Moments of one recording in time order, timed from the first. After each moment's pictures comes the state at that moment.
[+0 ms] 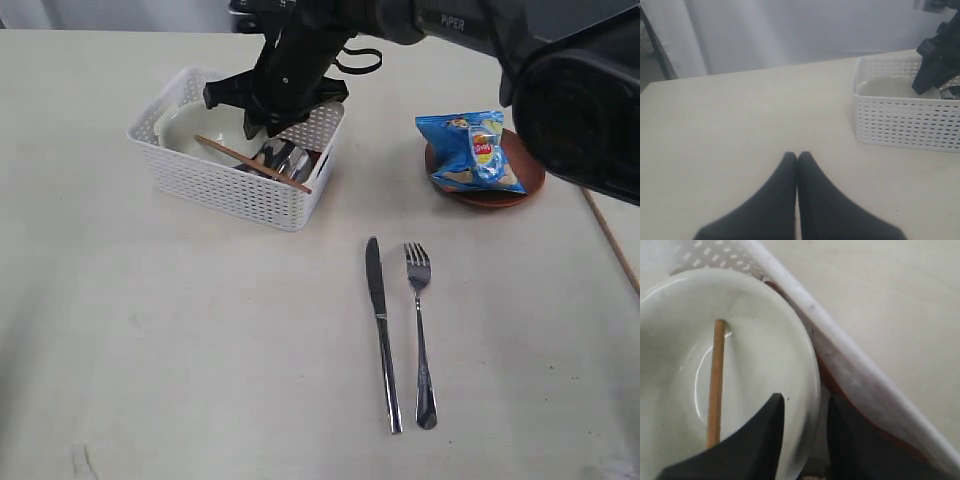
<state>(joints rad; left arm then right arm) -0.14 0.00 0.00 0.10 0.33 -0.02 0.60 2.39 -2.00 0.29 0.83 0.02</state>
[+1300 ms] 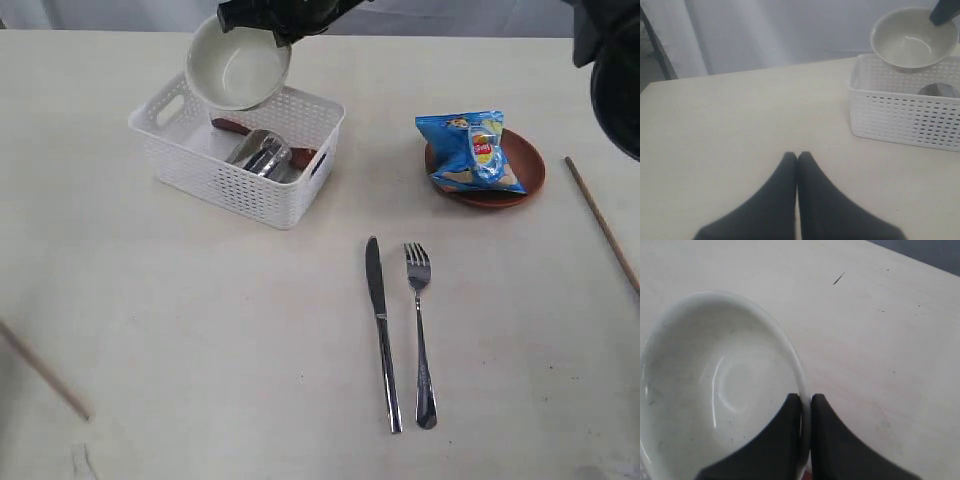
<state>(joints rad) -0.14 0.00 0.00 0.10 0.33 -0.02 0.61 2.23 -2.00 -0.10 0.77 0.18</state>
